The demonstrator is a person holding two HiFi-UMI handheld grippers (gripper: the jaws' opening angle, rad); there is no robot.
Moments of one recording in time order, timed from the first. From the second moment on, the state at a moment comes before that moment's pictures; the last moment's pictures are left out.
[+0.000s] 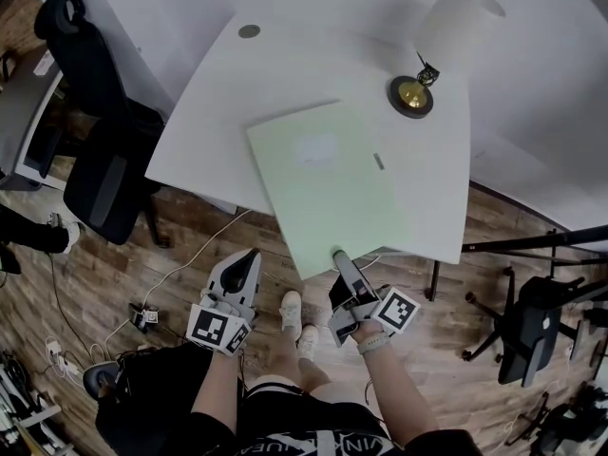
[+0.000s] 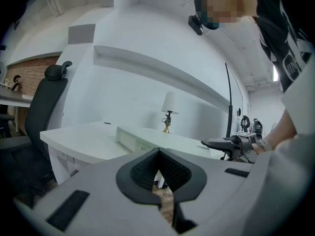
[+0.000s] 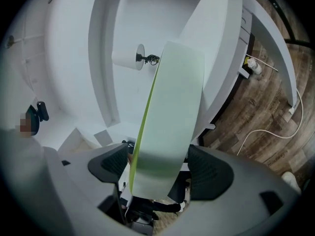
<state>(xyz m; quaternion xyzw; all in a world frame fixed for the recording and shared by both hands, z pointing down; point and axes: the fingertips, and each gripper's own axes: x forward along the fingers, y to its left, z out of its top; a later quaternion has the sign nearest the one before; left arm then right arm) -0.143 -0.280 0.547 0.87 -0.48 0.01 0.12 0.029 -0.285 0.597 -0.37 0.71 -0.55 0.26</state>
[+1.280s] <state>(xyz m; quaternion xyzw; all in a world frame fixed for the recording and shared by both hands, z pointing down) -0.154 -0.302 0.571 0.86 -0.48 0.01 0.14 0.007 -0.316 0.608 -0.32 0.68 -0.58 0.31</state>
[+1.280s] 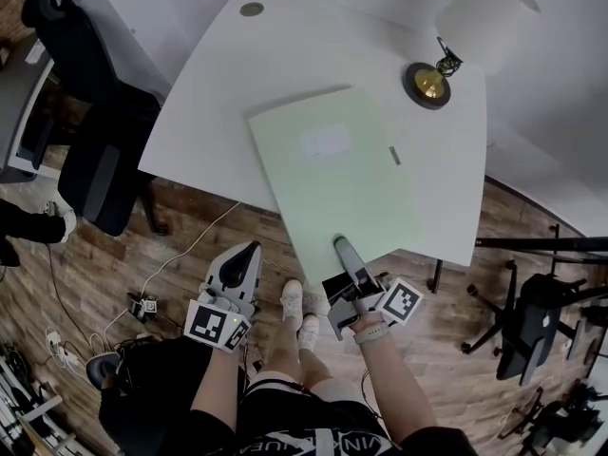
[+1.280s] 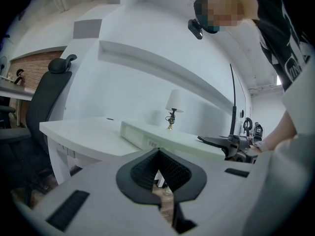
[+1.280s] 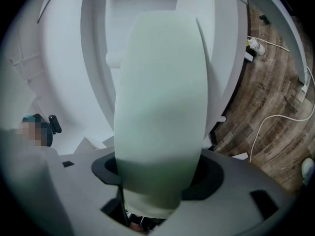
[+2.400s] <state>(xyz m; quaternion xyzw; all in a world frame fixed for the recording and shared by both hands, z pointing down) -0.157 -0.282 0.525 0.86 -0.49 -0.01 0.11 0.050 -0.311 0.555 -0.37 0.72 -0.51 0.29</state>
